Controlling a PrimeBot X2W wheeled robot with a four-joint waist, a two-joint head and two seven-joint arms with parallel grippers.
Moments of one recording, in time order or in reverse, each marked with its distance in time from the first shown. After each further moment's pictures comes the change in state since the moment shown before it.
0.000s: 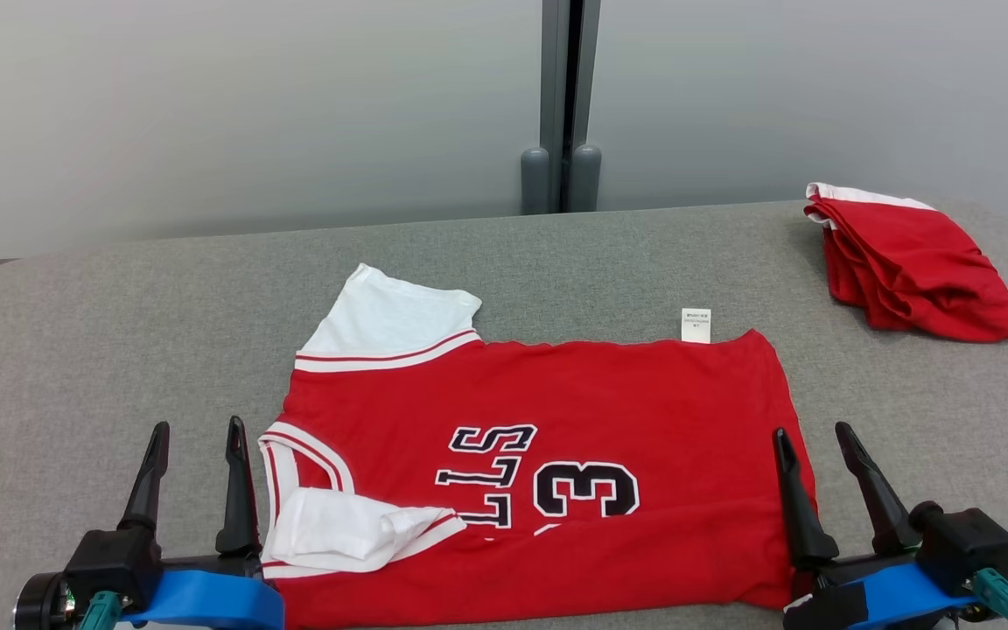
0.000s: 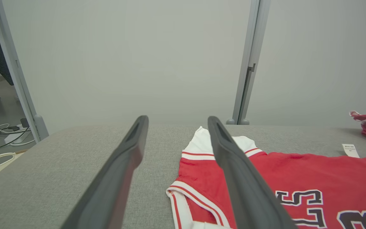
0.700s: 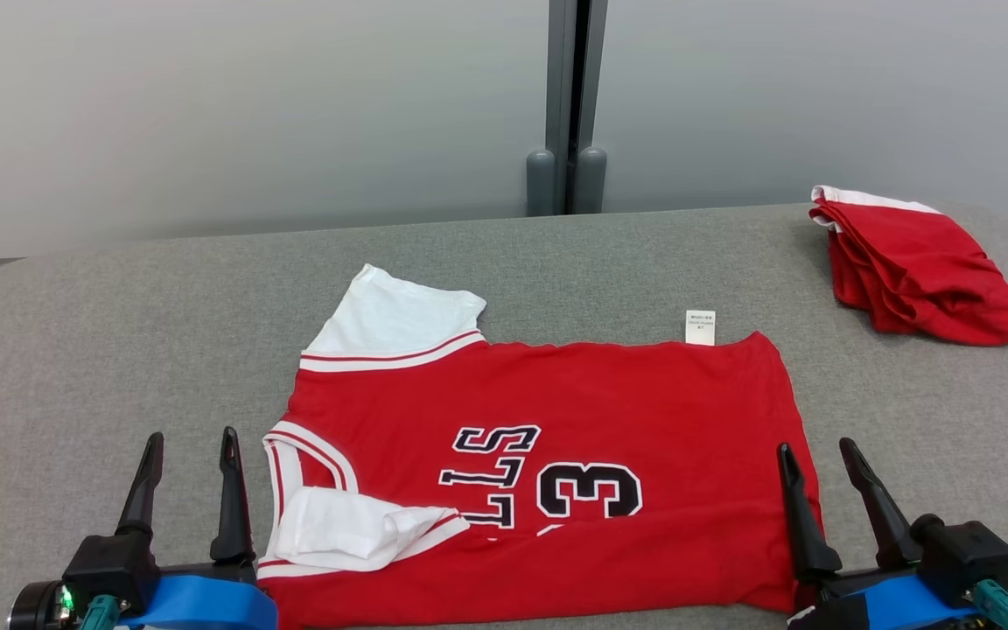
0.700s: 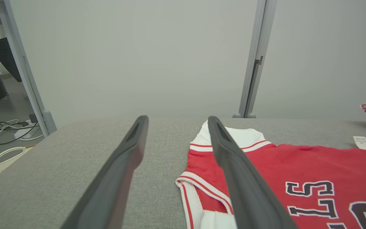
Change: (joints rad) left arm 0.000 -0.038 0.067 0.040 0.067 -0.049 0.000; right arm 0.020 0.005 -0.015 0.014 -0.011 0.000 -0.001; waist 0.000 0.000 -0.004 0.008
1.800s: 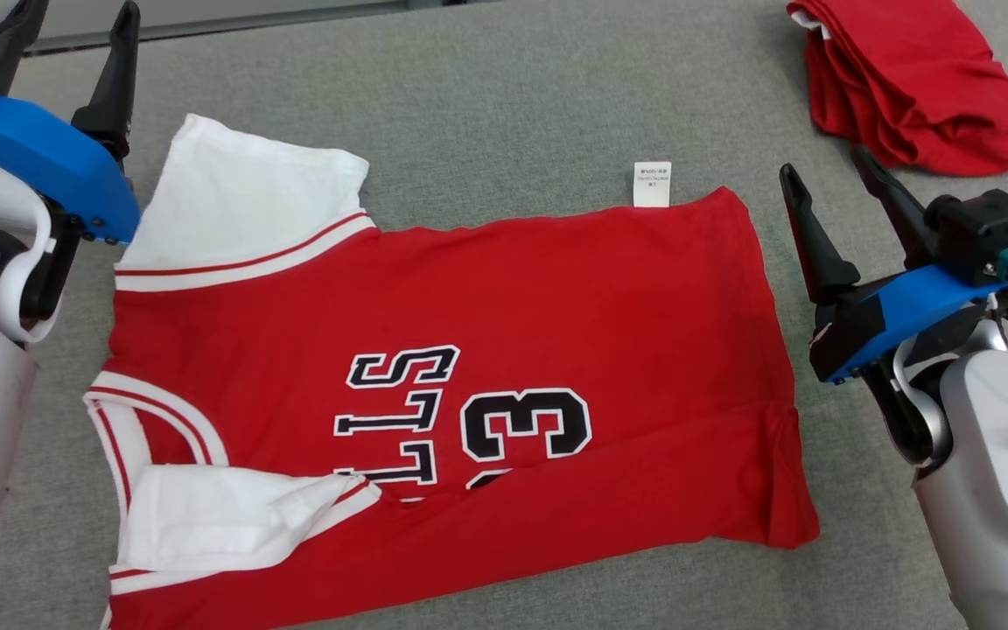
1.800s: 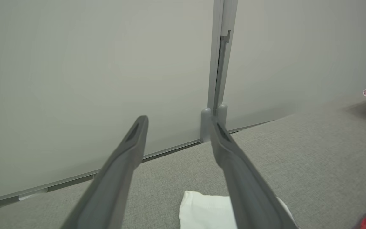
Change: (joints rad) left arm -0.894 0.402 -0.467 0.345 -0.425 -0.050 0.268; right arm -0.570 -0.188 0.116 0.152 0.037 0.000 0.217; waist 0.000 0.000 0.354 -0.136
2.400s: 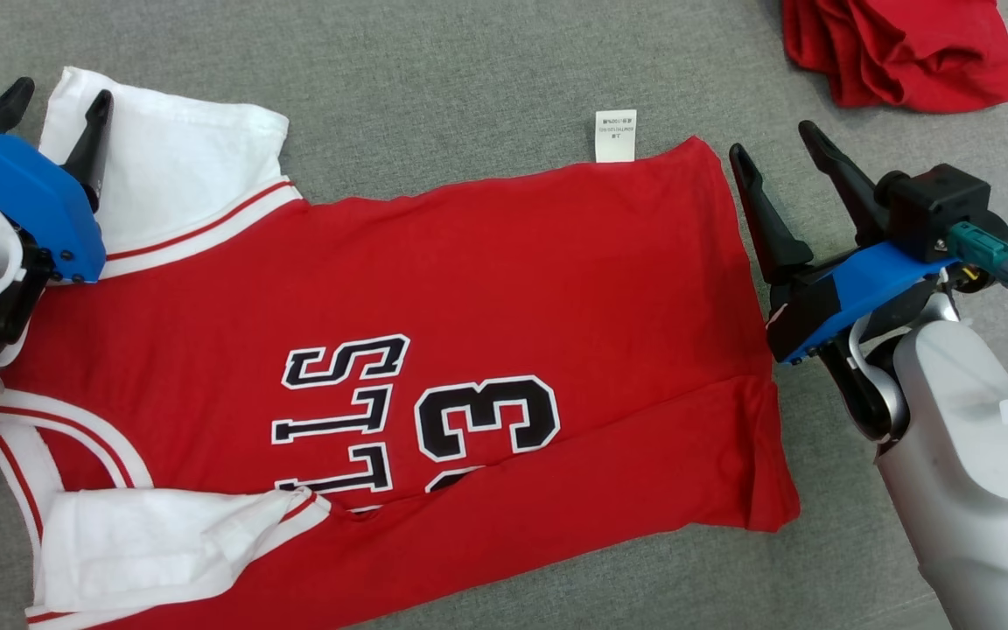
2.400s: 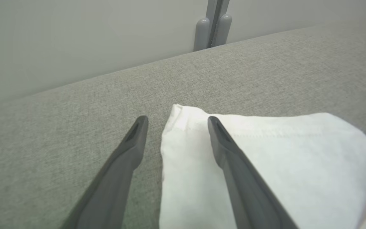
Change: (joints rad) left arm -0.085 0.075 -0.246 0.233 -0.204 0.000 0.050; right arm -0.101 0.020 0.097 0.108 0.037 0.000 -0.063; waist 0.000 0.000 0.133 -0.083
